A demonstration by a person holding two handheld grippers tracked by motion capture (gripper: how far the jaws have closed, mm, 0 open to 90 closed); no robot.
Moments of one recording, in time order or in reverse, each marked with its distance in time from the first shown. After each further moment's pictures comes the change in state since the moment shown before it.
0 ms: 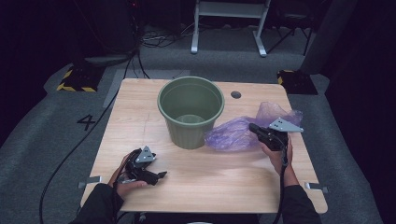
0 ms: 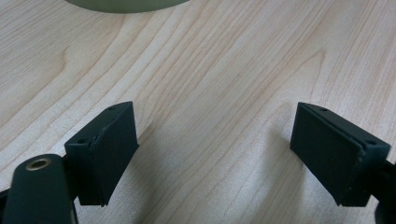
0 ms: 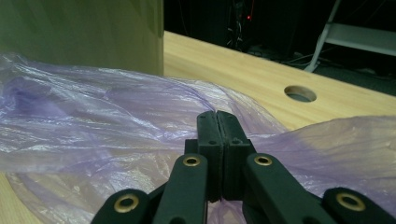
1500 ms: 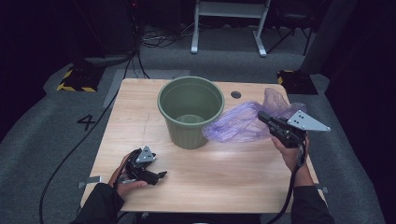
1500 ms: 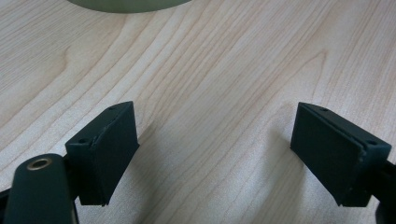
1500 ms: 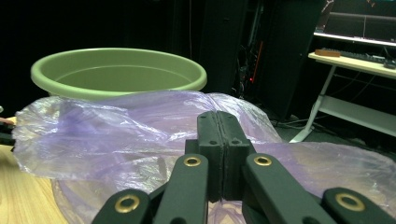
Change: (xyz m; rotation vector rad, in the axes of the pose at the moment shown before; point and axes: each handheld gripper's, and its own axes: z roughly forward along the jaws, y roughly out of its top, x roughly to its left) left arm -0.001 0.000 0.000 0.000 0.008 -0.005; right arm 0.023 0.069 -0.060 -0.204 0.026 -0.122
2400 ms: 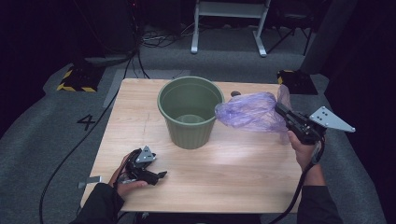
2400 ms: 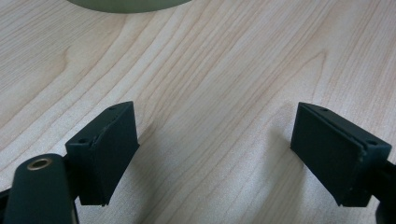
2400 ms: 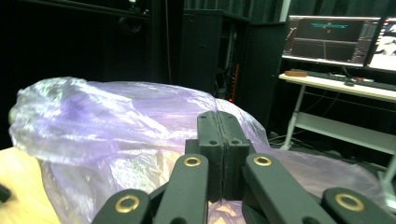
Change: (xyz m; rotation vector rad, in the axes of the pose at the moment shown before) left arm 0.000 0.000 0.000 0.000 0.000 0.000; right arm -0.021 0.017 -0.026 -0.096 -0.093 0.031
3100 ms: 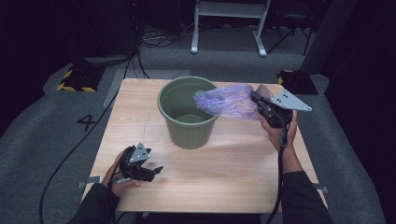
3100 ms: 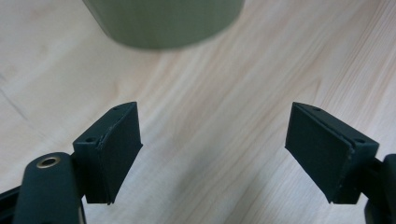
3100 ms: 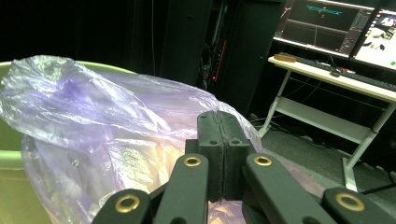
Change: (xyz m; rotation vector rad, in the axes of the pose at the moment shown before) left arm -0.002 0.017 -0.041 -0.100 0.082 0.029; right arm 0.033 0.013 0.080 0.136 -0.068 -0.109
